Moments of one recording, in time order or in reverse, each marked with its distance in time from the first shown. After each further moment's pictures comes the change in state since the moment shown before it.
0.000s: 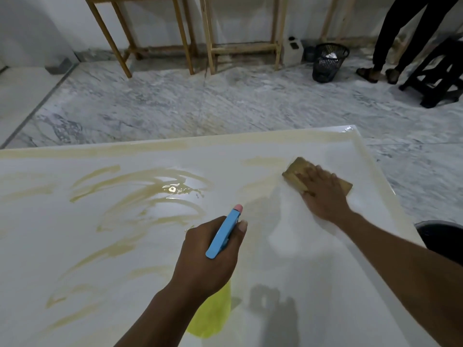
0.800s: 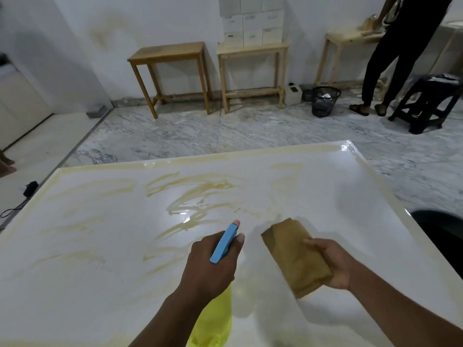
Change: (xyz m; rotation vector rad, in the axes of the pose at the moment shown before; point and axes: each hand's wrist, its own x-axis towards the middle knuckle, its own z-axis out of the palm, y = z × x) left_hand -0.173 -0.031 -0.131 0.011 -0.019 0.005; right_hand -0.280 -0.185 -0.044 1.782 -0.536 0.640
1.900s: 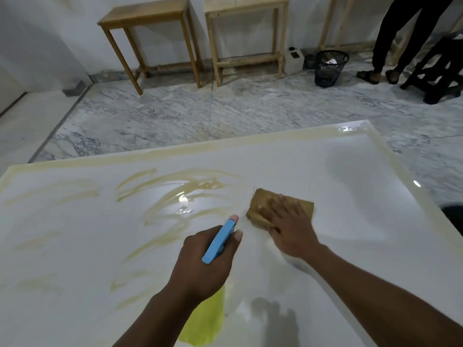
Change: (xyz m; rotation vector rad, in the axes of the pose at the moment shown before) left_hand 0.129 -0.014 0.032 0.089 -0.067 -0.017; right_hand 0.210 -0.054 0.001 -1.883 0.392 -0.796
